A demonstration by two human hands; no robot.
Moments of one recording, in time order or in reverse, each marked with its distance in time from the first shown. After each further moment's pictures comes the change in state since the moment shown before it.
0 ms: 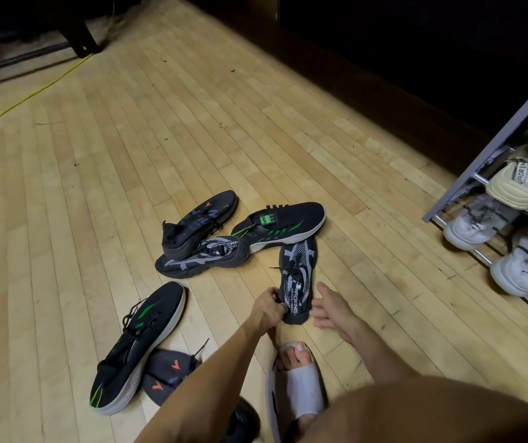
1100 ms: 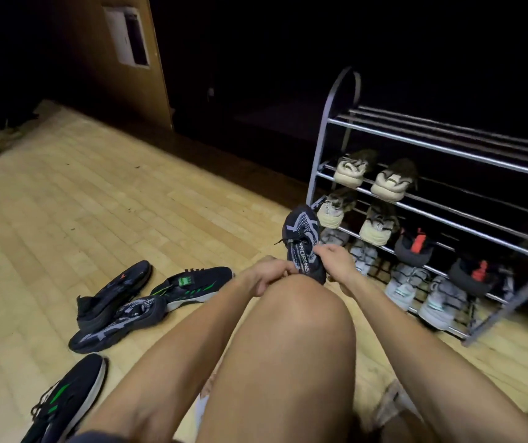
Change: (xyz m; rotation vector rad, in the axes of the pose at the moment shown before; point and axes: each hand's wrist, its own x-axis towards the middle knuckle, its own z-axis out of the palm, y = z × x) left_hand -0.222 0.221 0.044 0.000 -0.401 0.360; right_hand -0.223 -0.068 -0.175 0.057 0.598 -0.415
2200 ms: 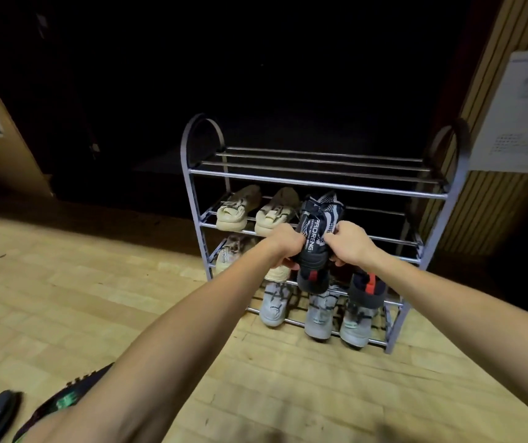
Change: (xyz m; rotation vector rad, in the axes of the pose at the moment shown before) left_hand 0.087 0.206 0.207 0.321 -0.115 0.357; right_hand 0.050 -0.009 -0.265 -0.314 0.345 -0.070
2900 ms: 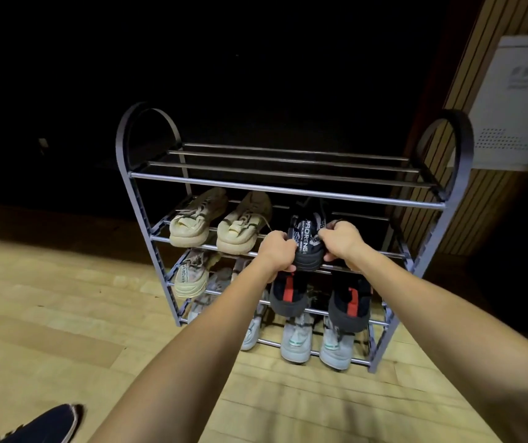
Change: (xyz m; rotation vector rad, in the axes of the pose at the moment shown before) left_hand 0.109 -0.011 0.052 -0.080 0.037 0.042; right_hand 0.095 0.047 -0.008 0.165 0.108 0.213
